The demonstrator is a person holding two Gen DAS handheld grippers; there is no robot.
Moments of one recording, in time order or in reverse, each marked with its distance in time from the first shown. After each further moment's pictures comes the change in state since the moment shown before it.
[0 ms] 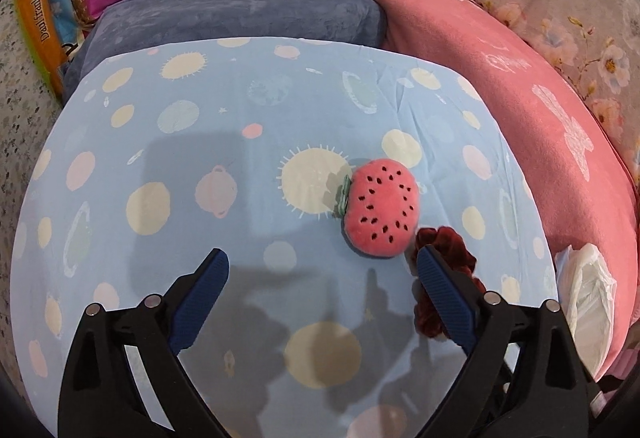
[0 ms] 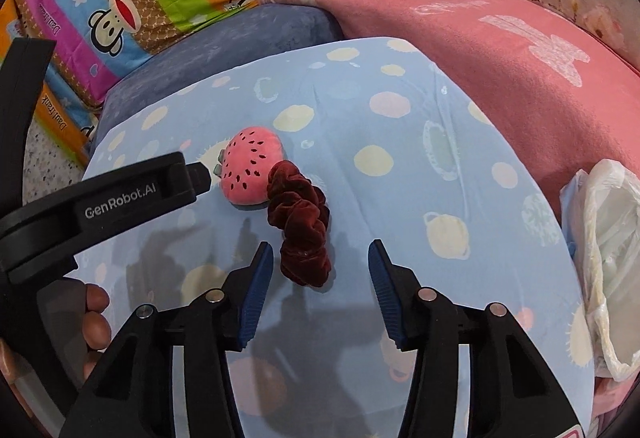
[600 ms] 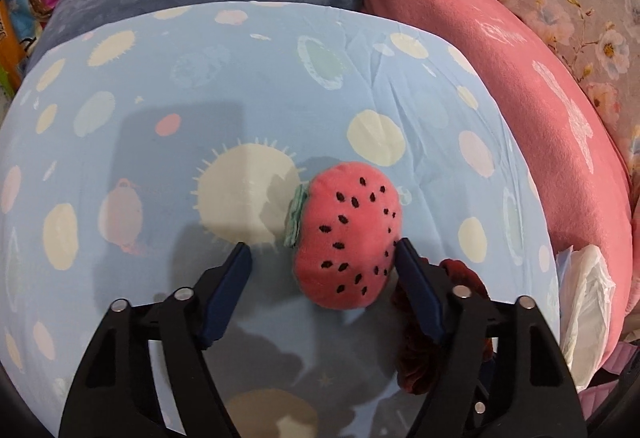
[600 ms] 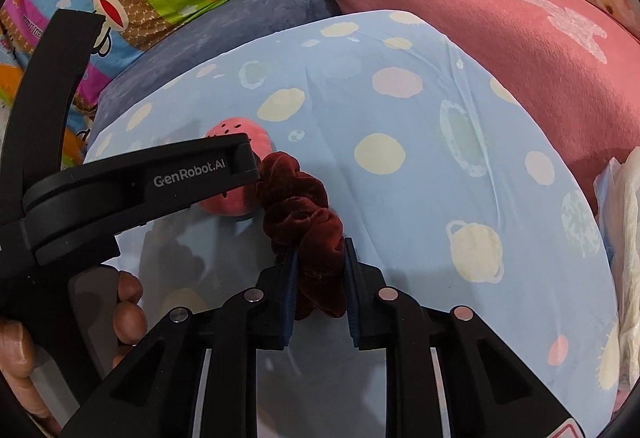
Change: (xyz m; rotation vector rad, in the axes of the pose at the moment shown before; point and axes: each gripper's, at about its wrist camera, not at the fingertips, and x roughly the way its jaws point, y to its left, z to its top) left arm 0.061 -0.026 0.017 0.032 0.102 -0.086; right arm 0.040 -0.013 0.008 0.043 0.052 0.038
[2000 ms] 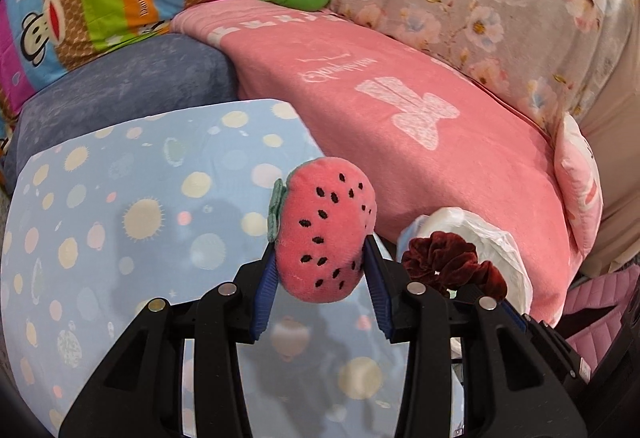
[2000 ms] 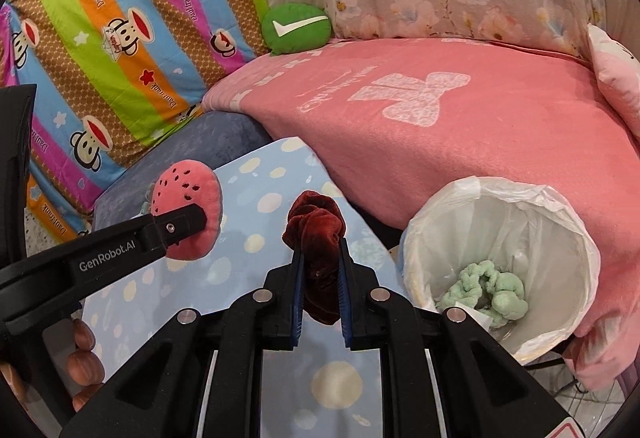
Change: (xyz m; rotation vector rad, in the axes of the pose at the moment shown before) left arm -0.160 -0.162 -0.068 0.266 -0.210 -0.155; right arm -0.205 -0.120 -0.032 0.186 -0.349 -0.089
